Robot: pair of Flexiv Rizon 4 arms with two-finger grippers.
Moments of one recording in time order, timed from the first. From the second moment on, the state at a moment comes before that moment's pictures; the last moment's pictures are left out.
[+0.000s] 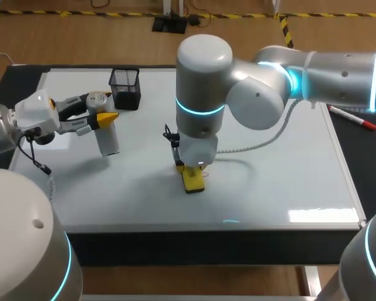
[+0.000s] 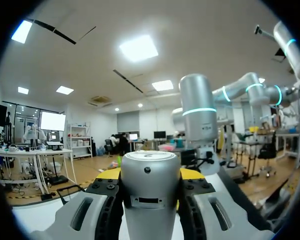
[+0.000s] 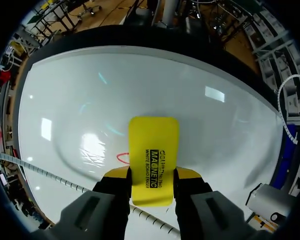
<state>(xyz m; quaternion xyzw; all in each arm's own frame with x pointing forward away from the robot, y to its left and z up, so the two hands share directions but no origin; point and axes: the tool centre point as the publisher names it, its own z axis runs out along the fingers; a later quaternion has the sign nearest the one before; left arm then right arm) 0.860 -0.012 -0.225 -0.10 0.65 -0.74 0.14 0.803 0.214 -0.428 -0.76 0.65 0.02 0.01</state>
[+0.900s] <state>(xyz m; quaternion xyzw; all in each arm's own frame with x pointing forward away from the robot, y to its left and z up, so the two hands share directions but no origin) 0.860 -0.012 -0.225 -0.10 0.65 -0.74 0.14 0.819 0.151 -0.420 -0.72 0.69 0.01 0.01</state>
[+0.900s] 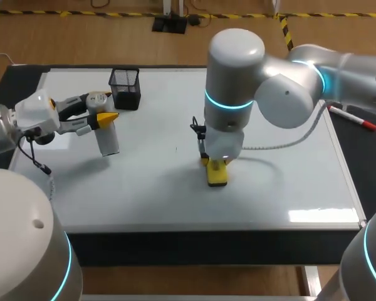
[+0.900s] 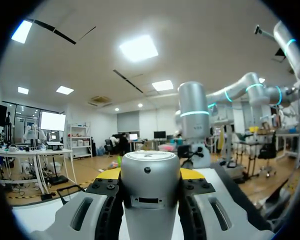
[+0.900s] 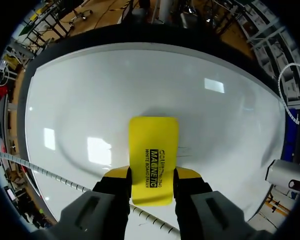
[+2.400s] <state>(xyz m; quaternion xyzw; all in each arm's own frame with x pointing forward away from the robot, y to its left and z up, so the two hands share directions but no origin) 0.861 -0.013 -0.225 -0.10 0.65 -0.74 0.14 0.892 0.095 -0.370 -0.68 0.74 -0.01 0.04</state>
